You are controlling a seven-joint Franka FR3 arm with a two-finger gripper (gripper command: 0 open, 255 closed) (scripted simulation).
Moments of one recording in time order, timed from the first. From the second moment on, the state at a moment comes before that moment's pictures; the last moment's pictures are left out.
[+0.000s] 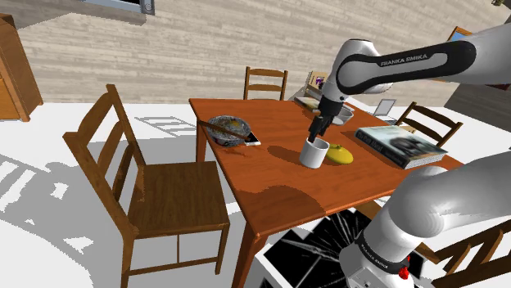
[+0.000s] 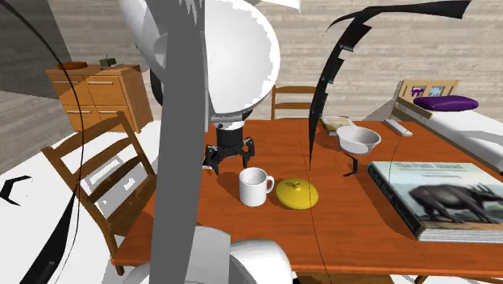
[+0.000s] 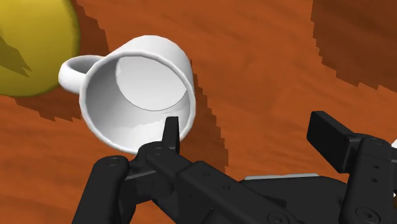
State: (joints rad) arm -0.08 -0.61 -0.20 -2.64 -0.12 2.07 -0.29
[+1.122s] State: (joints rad) arm -0.10 -0.41 -0.29 -2.72 -0.15 2.34 -0.38
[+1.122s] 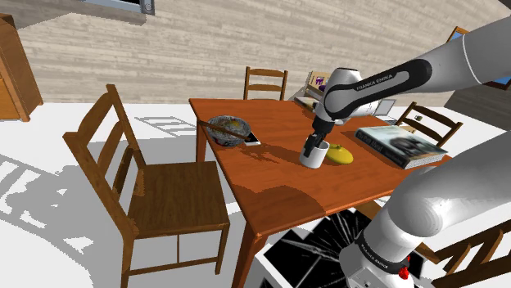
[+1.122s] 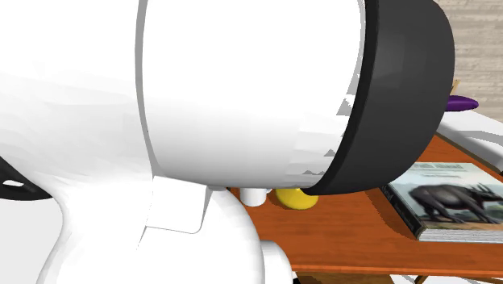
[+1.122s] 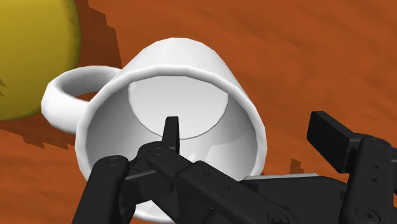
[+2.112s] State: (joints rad) arm -0.10 -0.43 -0.28 -2.70 -0.15 2.30 -0.37
